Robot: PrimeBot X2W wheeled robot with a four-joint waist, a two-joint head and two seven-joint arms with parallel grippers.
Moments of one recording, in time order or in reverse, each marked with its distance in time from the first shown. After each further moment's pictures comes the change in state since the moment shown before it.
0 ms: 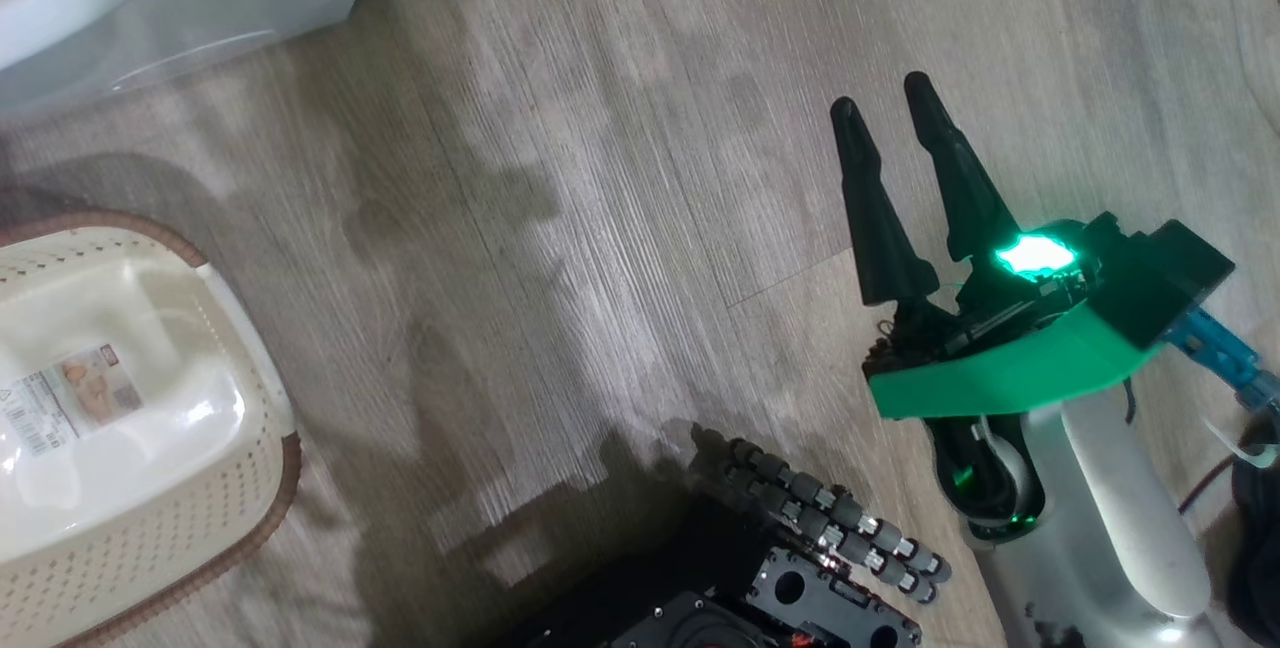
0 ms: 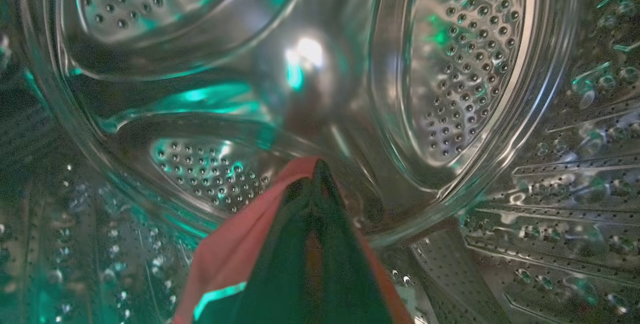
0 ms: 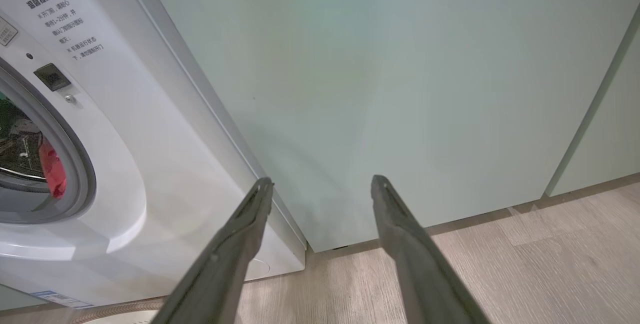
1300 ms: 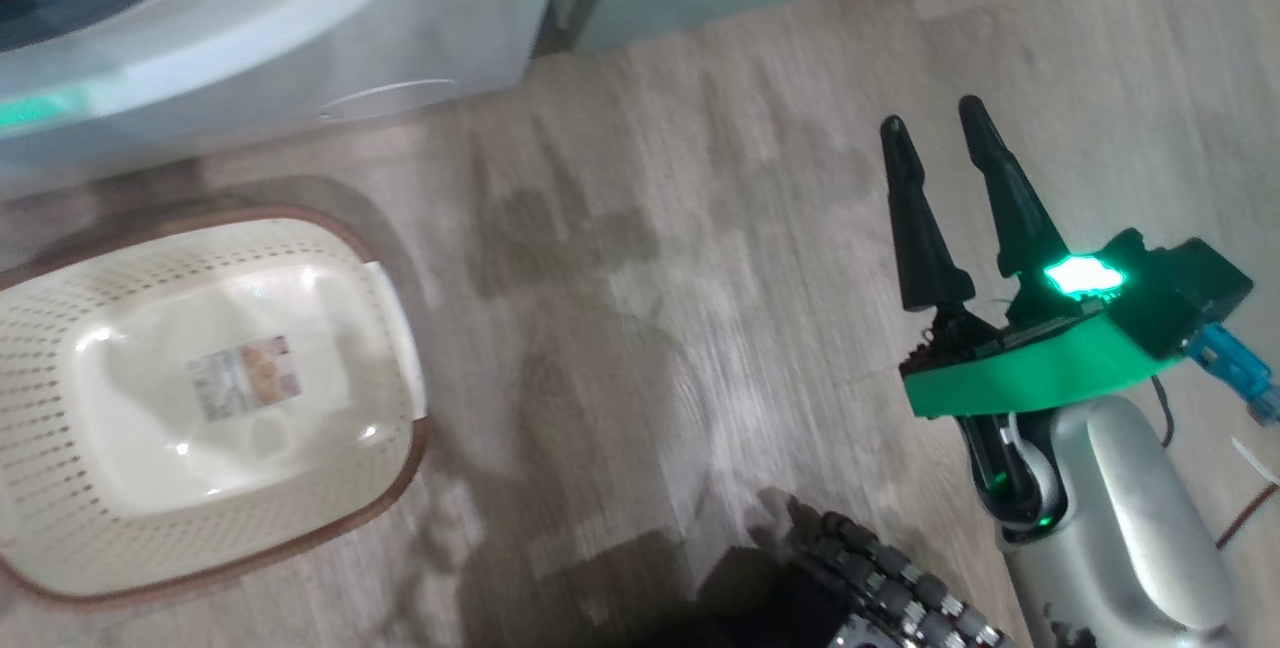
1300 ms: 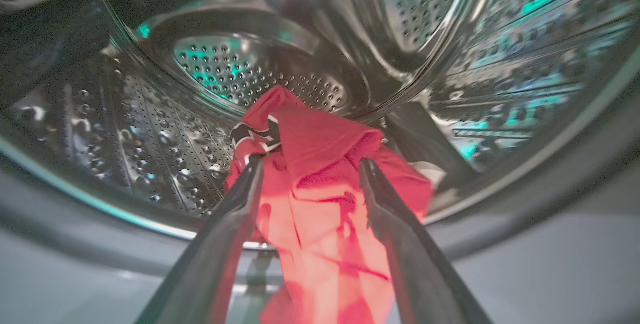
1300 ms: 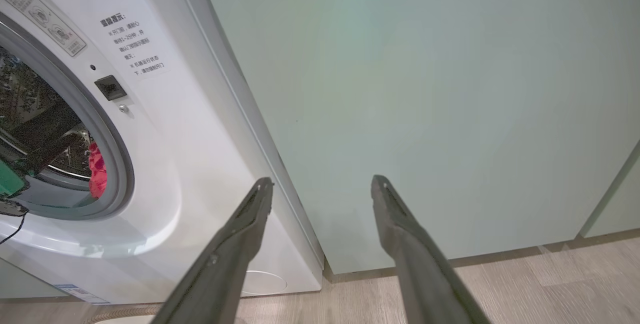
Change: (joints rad) left arm 0.514 -0.207 0.033 -0.168 0.030 0.047 -0.027; right arm 0.030 0.000 -0.094 0.052 -0.109 0.000 0.000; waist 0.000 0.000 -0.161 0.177
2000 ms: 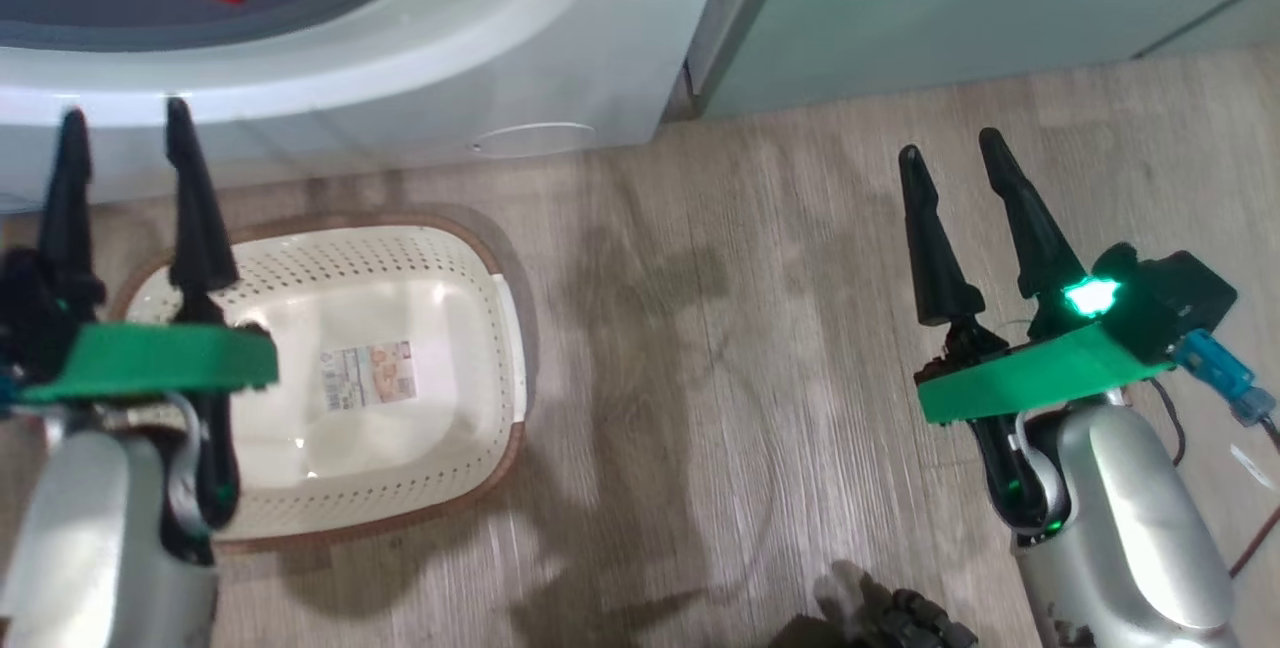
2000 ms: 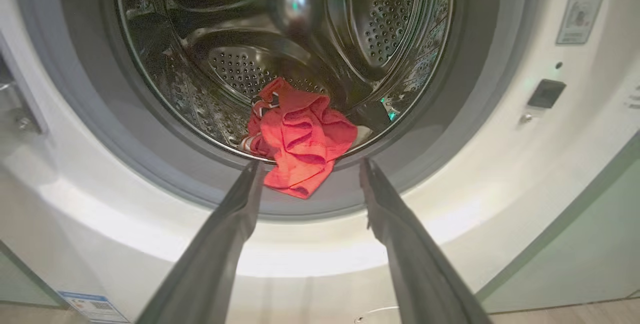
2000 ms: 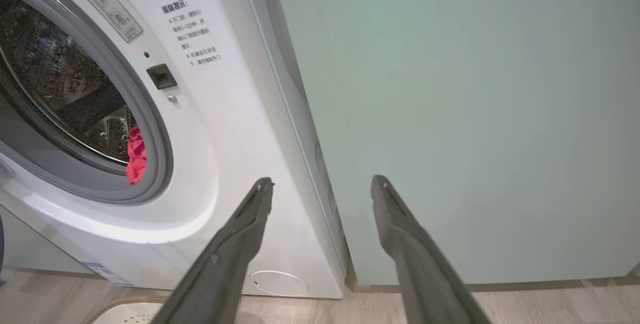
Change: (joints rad) left arm 0.563 -0.221 0.031 -0.575 0.094 0.105 0.000; right arm 0.011 -0.001 -0.059 0.082 -0.093 0.000 0.000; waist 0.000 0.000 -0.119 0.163
